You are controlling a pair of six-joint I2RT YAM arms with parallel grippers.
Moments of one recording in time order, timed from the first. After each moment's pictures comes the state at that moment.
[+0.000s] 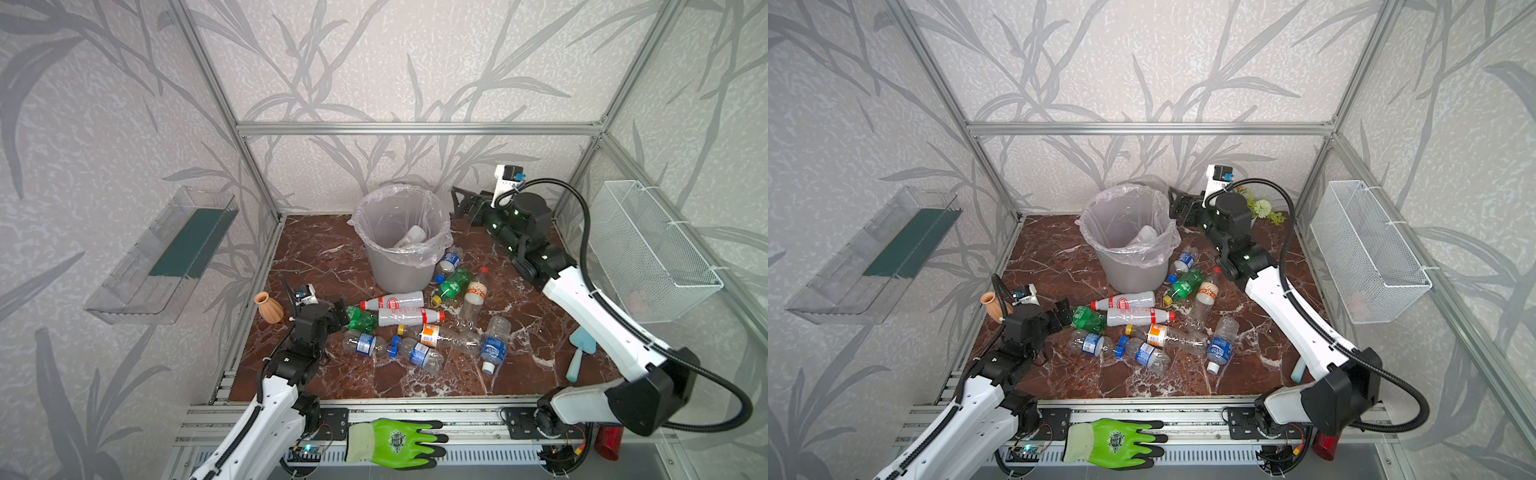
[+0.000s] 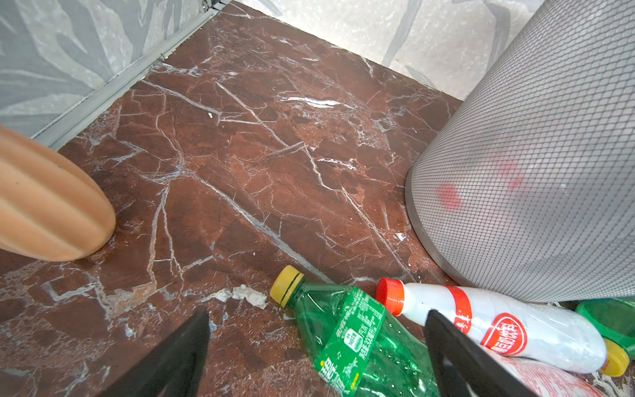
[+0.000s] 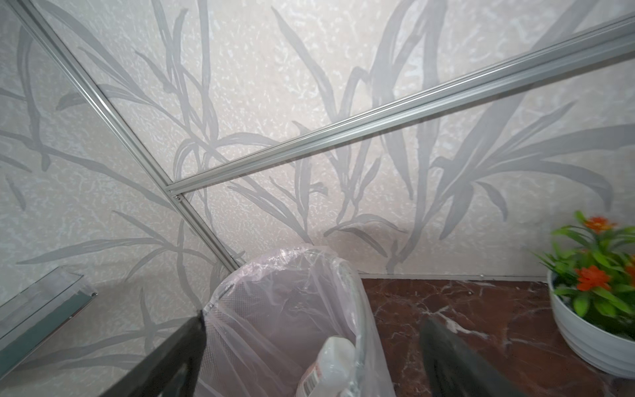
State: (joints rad) left arm -0.29 0.65 0.35 -0.25 -0.32 -0.51; right arm 0.46 1.33 1.30 0.00 0.05 0.44
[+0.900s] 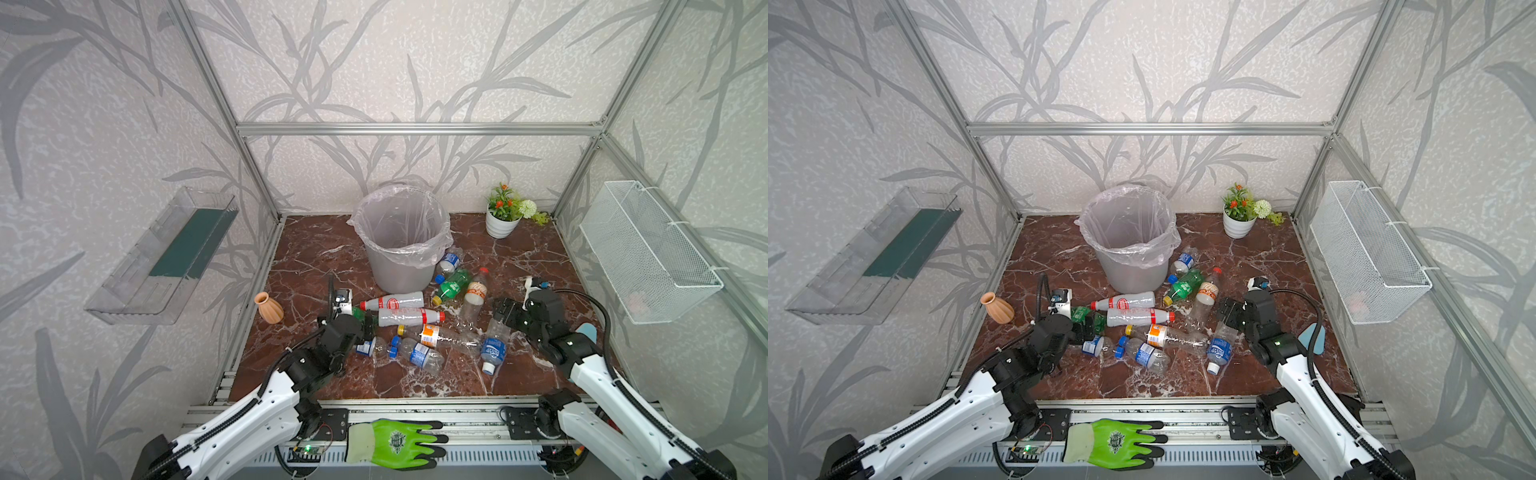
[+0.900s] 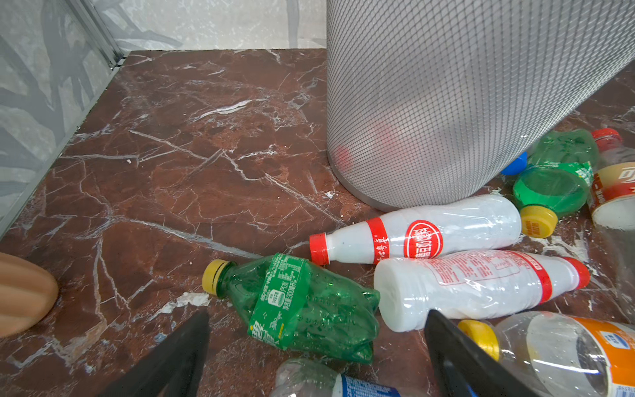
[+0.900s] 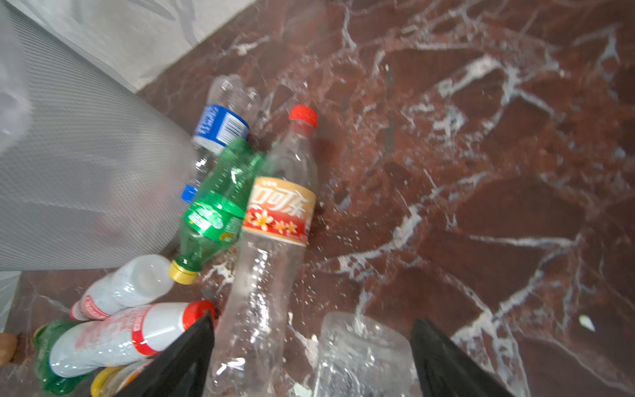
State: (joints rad) left arm -0.73 0.72 0.41 -0.31 -0.57 -0.42; right arm 0.28 0.82 0.46 -0.38 0.05 0.64
